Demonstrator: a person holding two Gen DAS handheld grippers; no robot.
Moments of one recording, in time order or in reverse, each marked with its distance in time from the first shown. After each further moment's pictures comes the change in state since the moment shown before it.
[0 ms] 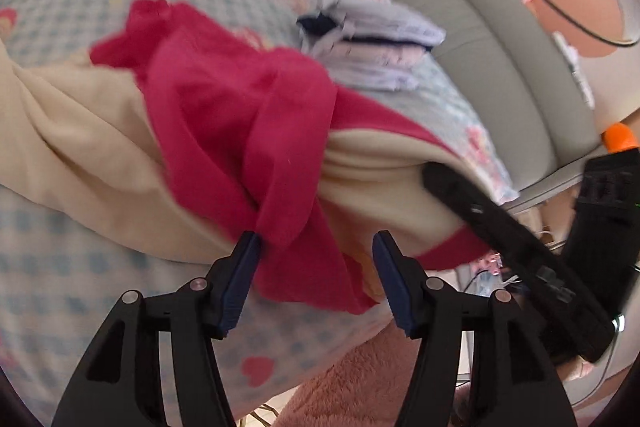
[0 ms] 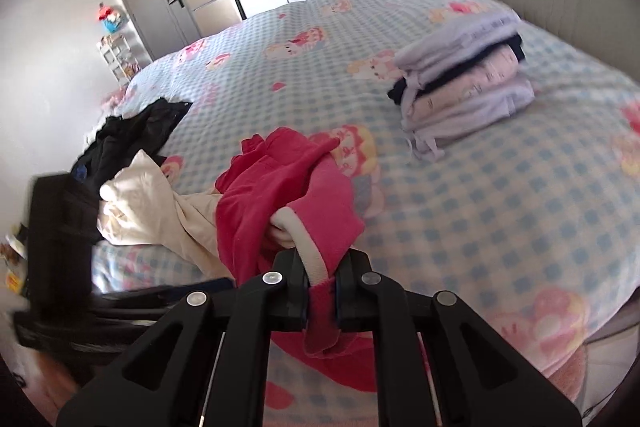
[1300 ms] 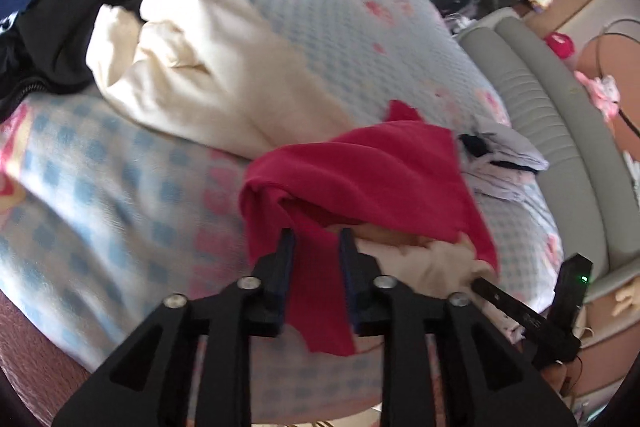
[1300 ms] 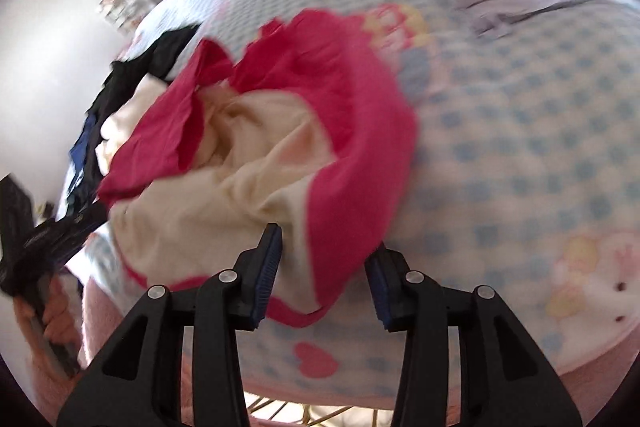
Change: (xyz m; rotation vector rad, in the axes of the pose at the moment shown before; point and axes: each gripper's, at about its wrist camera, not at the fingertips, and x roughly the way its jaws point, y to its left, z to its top) left arm -0.166 0.145 -0.047 -0.264 -0.313 0.278; right arm 0.069 0.021 -0.050 0.038 0.259 0.067
